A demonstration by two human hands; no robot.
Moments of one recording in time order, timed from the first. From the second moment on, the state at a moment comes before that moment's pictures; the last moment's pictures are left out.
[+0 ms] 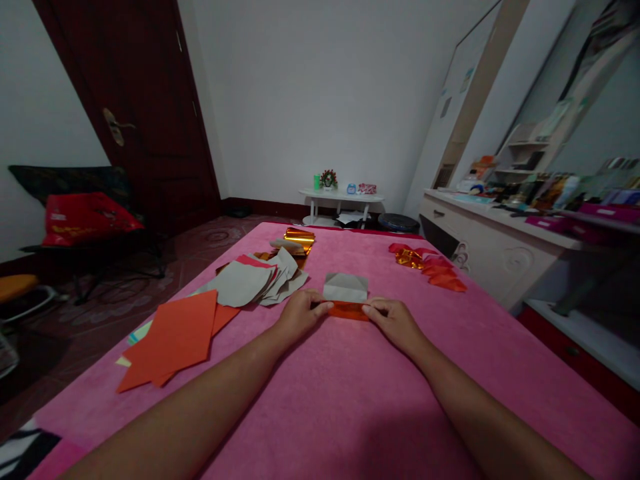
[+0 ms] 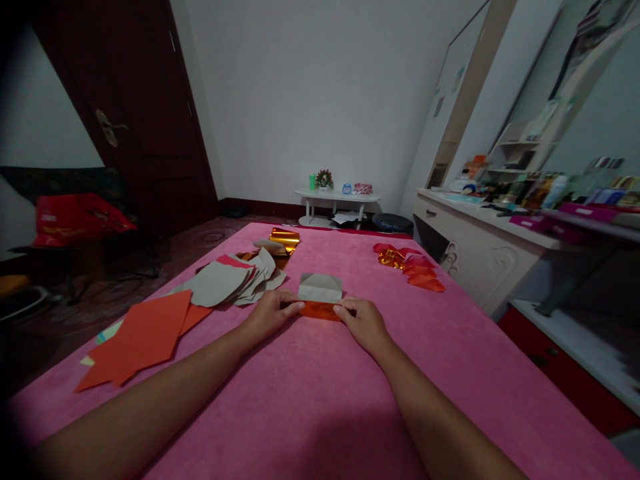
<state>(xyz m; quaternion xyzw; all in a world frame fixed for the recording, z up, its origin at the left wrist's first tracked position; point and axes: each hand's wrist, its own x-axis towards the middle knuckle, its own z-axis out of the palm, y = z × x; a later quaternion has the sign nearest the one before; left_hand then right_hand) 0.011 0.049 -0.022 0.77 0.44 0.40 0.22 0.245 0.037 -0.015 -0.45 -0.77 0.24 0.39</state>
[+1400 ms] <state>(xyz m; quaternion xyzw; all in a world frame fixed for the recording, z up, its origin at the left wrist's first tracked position) 0.026 0.020 0.000 0.87 0.45 0.15 -0.09 0.207 0.009 -0.003 -0.55 -0.82 -0.12 0.11</state>
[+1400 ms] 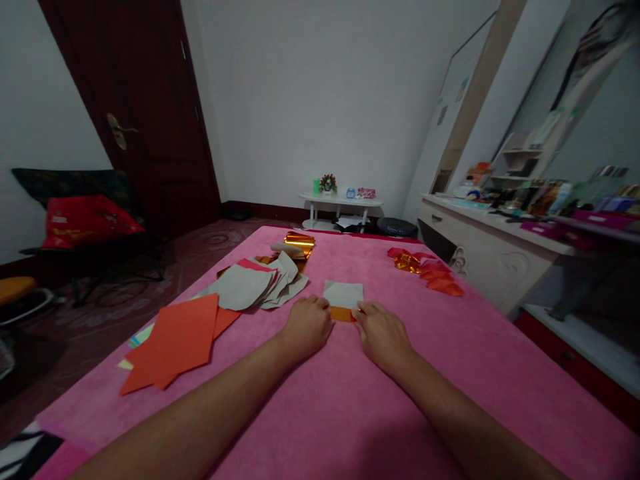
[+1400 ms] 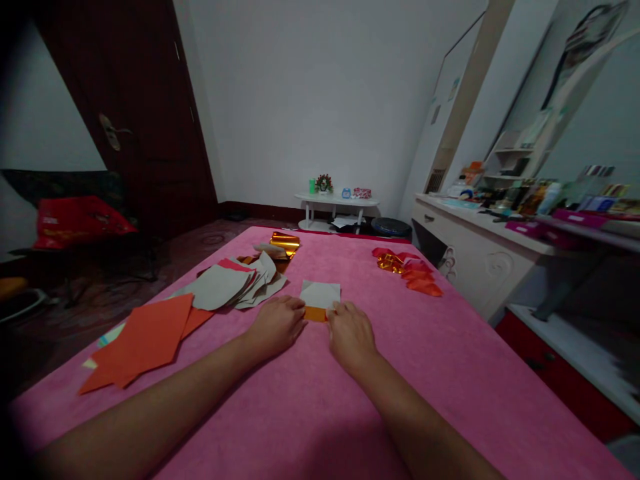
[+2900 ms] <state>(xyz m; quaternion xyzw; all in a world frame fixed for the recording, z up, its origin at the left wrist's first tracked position) 0.008 0.026 -0.005 0.88 0.38 0.25 -0.12 0.240 0.022 -0.003 -0.45 -0.84 -0.12 0.27</state>
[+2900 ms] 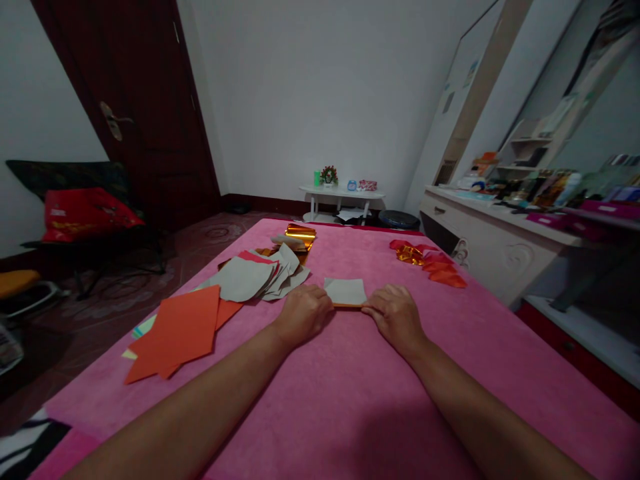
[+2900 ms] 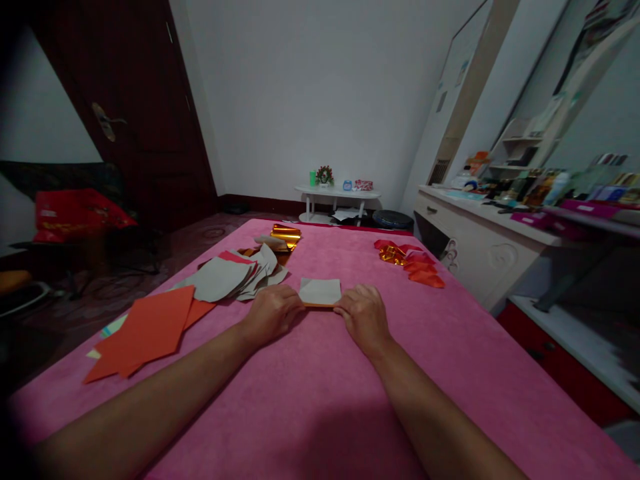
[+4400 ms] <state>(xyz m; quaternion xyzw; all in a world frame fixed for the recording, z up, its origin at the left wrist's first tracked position) 0.016 0.027 -0.011 0.83 0.42 0.36 -0.02 0.248 0.028 -0.009 -0.47 -0.77 0.09 0.41</state>
